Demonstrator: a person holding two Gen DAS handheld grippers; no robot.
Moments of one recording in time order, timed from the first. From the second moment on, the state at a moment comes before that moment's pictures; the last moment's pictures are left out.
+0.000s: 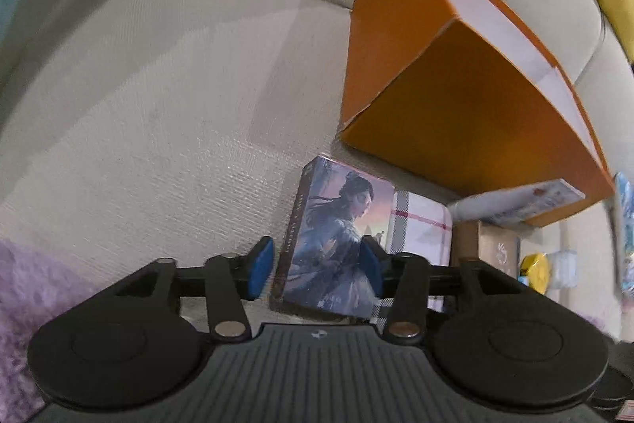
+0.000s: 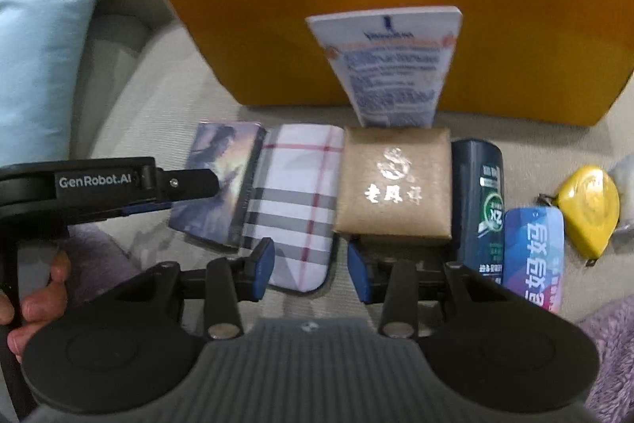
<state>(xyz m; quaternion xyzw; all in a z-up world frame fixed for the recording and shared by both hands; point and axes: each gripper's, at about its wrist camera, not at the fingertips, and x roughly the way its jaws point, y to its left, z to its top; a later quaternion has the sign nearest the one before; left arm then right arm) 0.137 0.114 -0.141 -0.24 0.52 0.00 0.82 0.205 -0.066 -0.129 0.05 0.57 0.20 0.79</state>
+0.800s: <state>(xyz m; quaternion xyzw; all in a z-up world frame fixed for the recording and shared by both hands) 0.126 0.094 -0.134 -0.20 0.52 -0.01 0.83 0.217 -0.064 -0.126 0.08 0.58 0.22 0.78</state>
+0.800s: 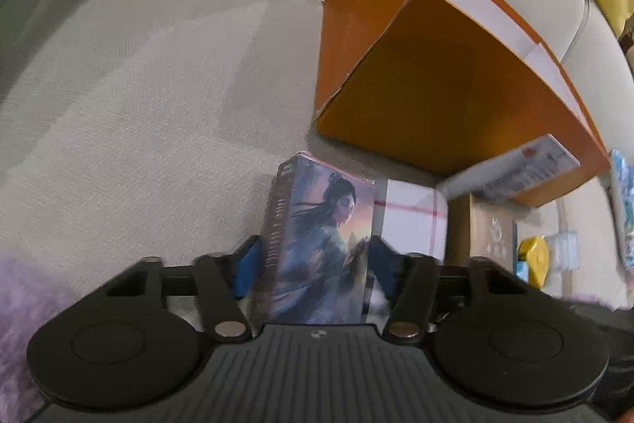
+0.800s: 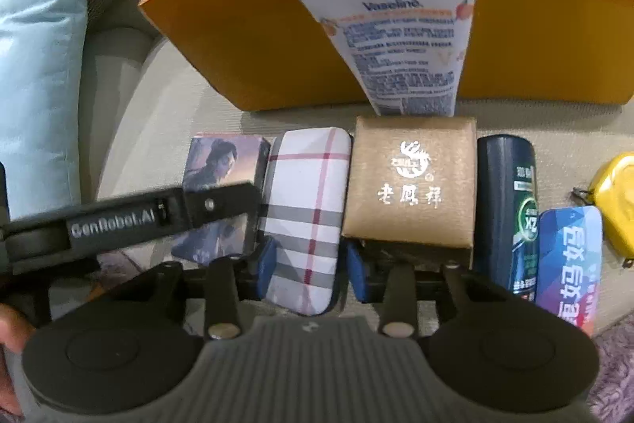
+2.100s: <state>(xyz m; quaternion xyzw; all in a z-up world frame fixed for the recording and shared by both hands) 0.110 0.105 -0.128 -0.28 0.51 -0.03 0.81 0.220 -0.045 -0.106 0.04 0.53 0.26 0.80</state>
